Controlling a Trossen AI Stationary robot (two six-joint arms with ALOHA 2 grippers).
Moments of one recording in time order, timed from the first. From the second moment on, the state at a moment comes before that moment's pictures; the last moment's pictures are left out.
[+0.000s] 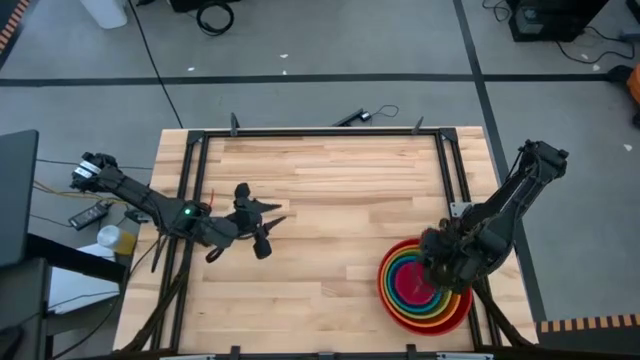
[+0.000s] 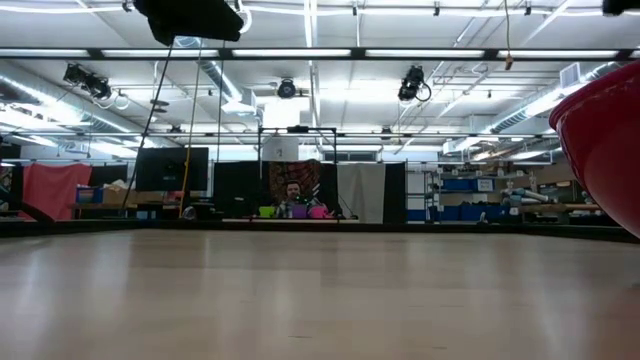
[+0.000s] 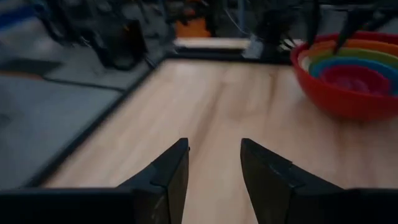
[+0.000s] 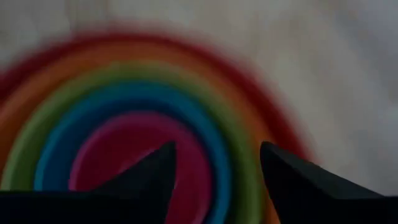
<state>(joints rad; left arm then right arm) -0.43 1.09 0.79 -0.15 -0.80 -0.24 0.85 1.16 0.88 -1.08 0.41 1.31</state>
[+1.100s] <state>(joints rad) -0.38 0.69 0.17 0.83 -0.70 0.24 0.01 1.09 0.67 0.23 0.14 0.23</state>
